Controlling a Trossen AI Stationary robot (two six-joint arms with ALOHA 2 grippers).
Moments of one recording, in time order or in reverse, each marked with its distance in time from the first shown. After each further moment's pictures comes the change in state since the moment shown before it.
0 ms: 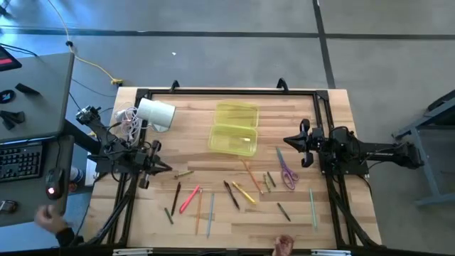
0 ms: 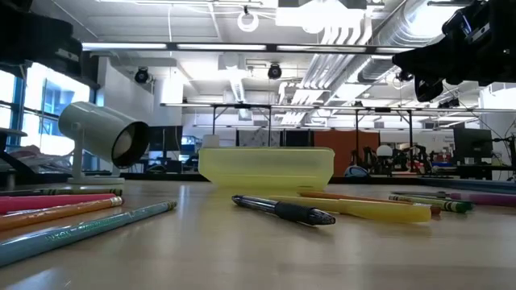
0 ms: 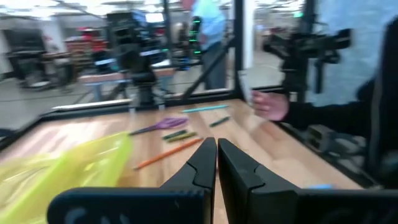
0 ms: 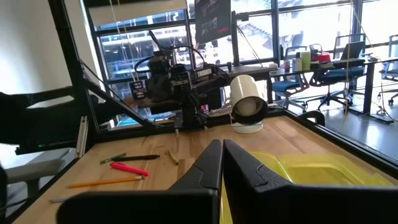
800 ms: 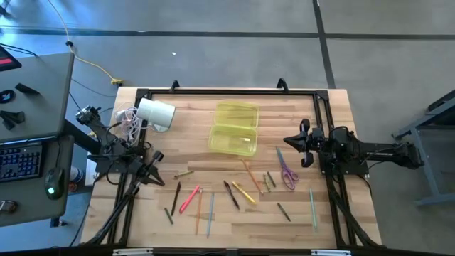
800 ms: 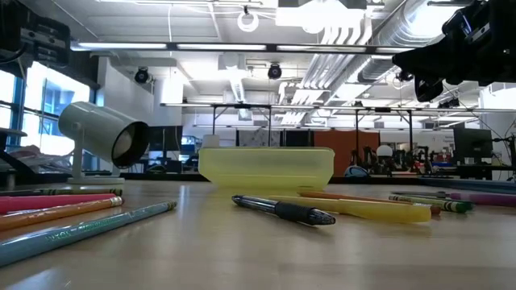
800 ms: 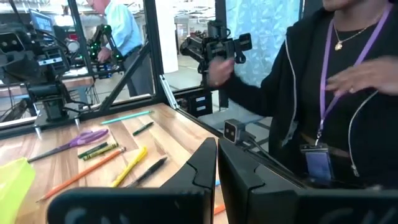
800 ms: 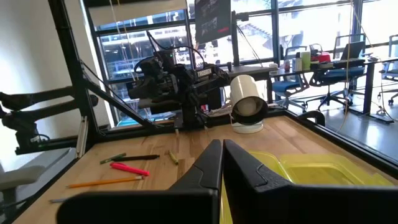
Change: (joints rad) left arm 0.000 0.000 0.000 -0.002 0.327 -0.002; right arm 0.000 0.000 0.000 0.000 0.000 0.000
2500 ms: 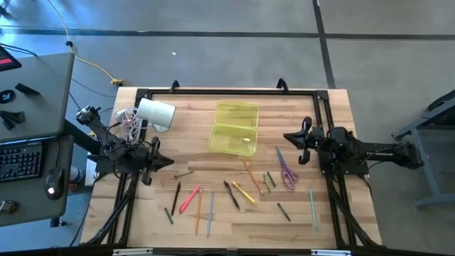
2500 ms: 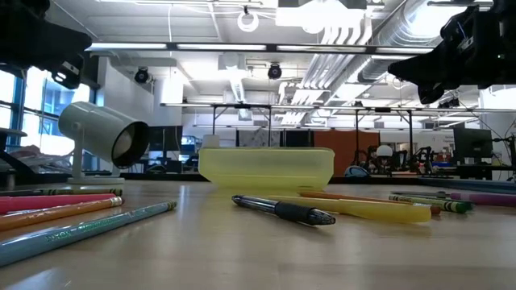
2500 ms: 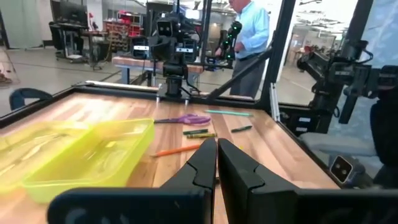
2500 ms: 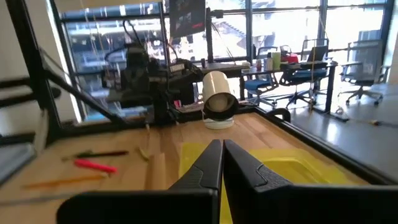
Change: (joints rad) left arm 0.000 0.000 0.000 0.006 -0.505 -0.175; right arm -0.001 0.000 0.000 -0.035 0.112 -0.082
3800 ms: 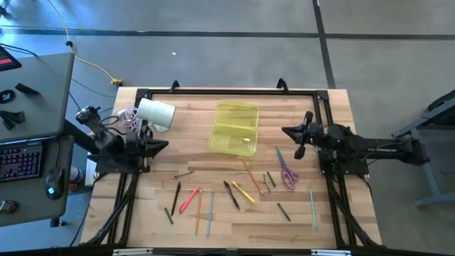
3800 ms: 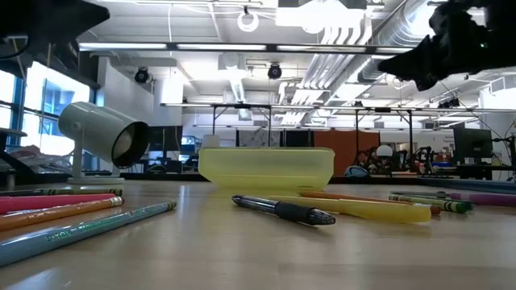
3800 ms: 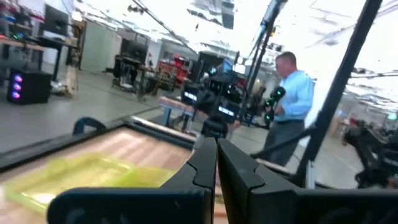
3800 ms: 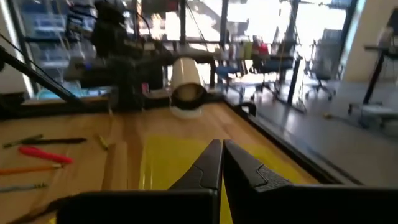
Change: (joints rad) left arm 0.000 0.000 0.080 0.223 -0.244 0.078; right arm 0.000 0.205 0.158 -0.059 0.122 -0.067
